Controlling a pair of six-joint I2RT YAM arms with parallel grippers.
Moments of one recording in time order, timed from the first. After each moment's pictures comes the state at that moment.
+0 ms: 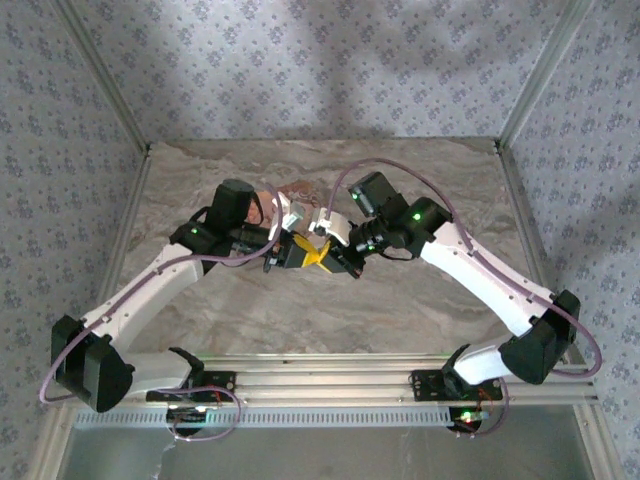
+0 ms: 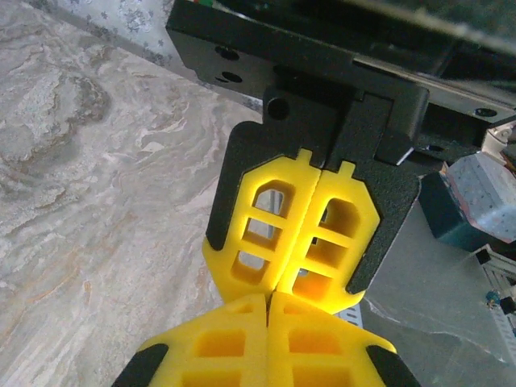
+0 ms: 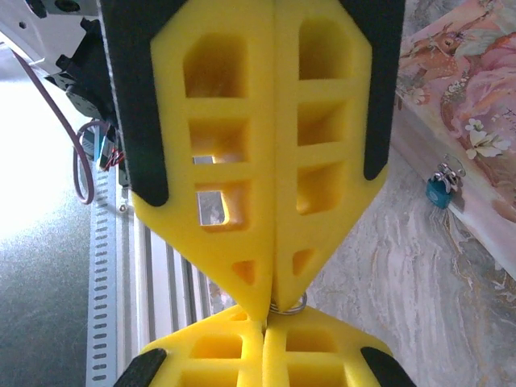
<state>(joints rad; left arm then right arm) -0.56 1.25 1.06 -0.46 1.04 0.10 0.75 1.41 1.42 -0.94 -0.60 -0.37</state>
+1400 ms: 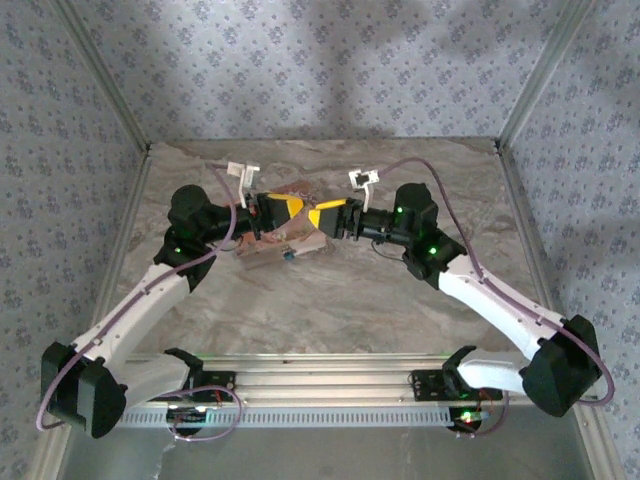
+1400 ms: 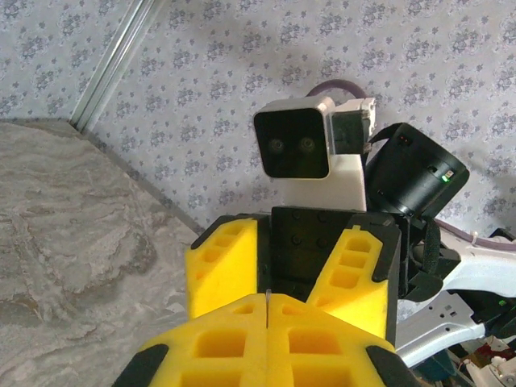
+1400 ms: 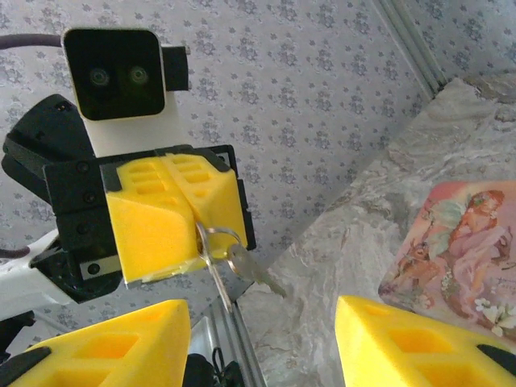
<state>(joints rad) -0.45 1.11 0.86 0.36 0.84 -0.75 0.64 1.21 0.96 0.23 -0.62 0.67</state>
